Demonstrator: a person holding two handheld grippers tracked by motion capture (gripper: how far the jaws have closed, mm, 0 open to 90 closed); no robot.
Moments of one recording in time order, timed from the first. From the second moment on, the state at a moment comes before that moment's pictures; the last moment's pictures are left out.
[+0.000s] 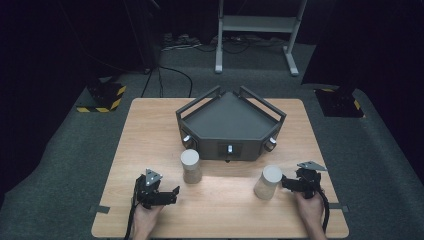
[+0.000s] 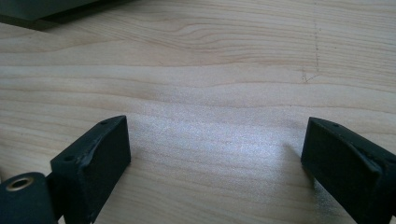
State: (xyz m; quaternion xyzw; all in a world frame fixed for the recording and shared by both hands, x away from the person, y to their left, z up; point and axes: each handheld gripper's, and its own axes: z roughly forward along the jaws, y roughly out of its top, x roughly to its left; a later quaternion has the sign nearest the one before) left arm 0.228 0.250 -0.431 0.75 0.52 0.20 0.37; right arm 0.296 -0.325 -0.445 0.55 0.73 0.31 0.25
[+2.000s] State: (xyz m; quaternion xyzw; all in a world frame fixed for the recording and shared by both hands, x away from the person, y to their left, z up) left arm 0.285 0.200 -0.416 0.75 0.48 0.18 0.42; right arm 0.296 -0.325 -0.445 0.55 0.73 0.31 0.25
